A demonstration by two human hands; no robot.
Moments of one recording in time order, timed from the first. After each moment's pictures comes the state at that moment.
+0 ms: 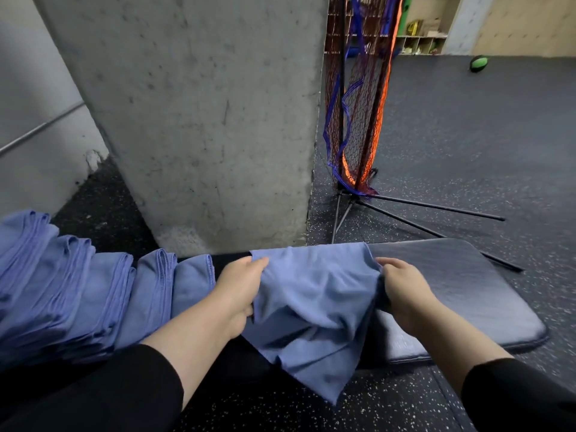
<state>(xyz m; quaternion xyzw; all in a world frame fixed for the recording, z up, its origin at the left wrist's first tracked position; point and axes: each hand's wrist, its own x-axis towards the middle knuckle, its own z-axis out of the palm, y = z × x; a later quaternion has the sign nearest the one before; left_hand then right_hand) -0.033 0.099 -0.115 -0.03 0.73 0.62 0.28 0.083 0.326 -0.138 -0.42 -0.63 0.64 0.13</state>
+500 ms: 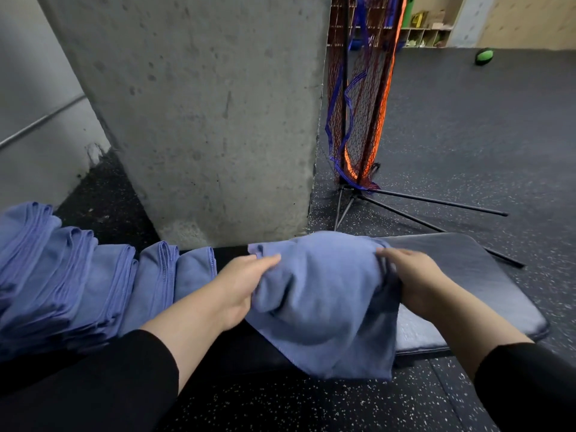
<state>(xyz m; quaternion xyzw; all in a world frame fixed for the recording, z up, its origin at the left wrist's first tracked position) -0.040 0.094 -0.119 0.00 0.67 0.65 0.35 0.084 0.343 -0.126 -0.41 -0.61 0.66 0.12</state>
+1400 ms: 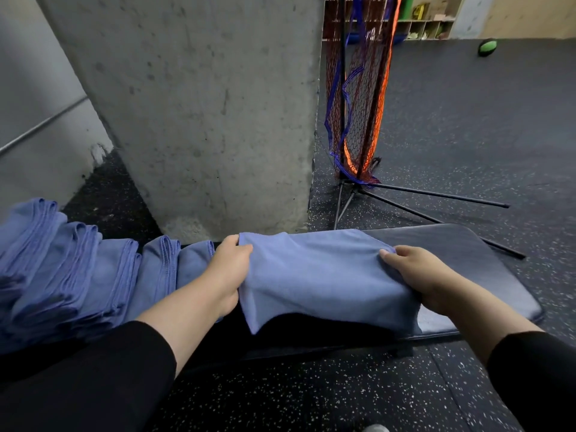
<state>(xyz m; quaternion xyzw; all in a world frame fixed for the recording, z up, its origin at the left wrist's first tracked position) -0.046 0.088 -0.119 -0.01 0.75 0.62 0.23 0.106 0.363 -0.133 -0.35 -0.75 0.56 0.04</state>
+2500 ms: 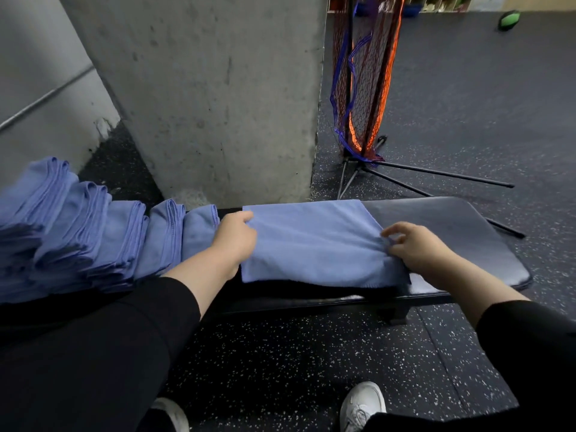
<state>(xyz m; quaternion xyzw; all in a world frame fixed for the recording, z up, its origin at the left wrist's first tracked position) -0.040 0.083 -0.149 0.09 0.89 0.43 0.12 0.133 0.367 -0.148 -0.33 -0.87 0.38 0.03</state>
